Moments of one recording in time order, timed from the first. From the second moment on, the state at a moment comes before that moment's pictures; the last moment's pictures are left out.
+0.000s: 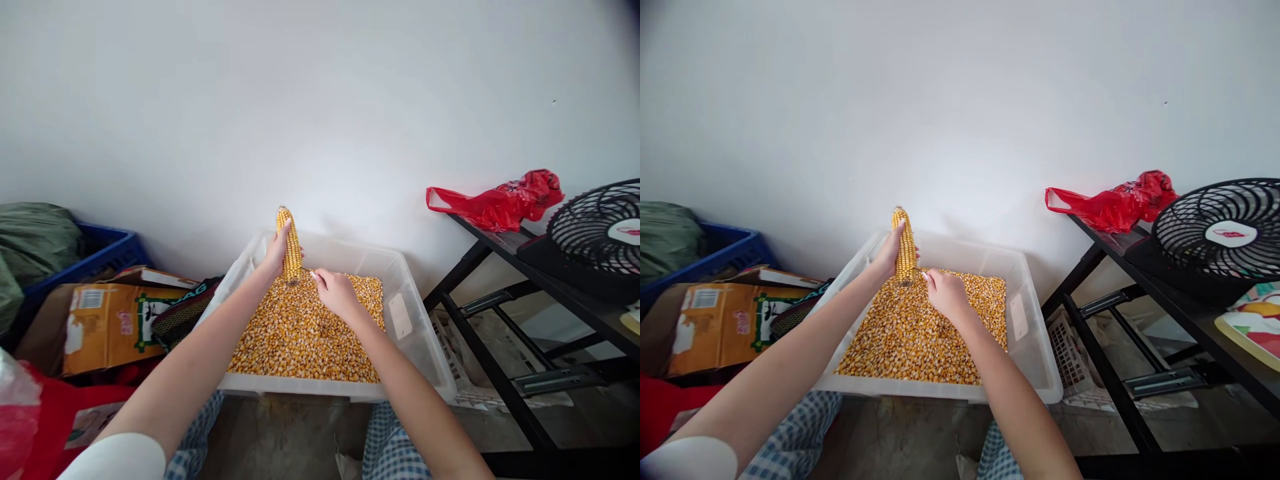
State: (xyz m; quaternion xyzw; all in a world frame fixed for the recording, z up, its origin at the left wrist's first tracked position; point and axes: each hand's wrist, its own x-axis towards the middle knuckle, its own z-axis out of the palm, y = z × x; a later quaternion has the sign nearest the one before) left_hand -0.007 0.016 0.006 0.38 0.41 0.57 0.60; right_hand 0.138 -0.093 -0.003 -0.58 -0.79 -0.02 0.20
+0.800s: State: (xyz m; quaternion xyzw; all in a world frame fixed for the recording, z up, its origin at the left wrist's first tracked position) left_hand -0.013 0.019 0.008 0.38 0.41 0.57 0.60; right_hand 0.143 -0.097 0.007 -0.55 -0.81 0.00 0.20
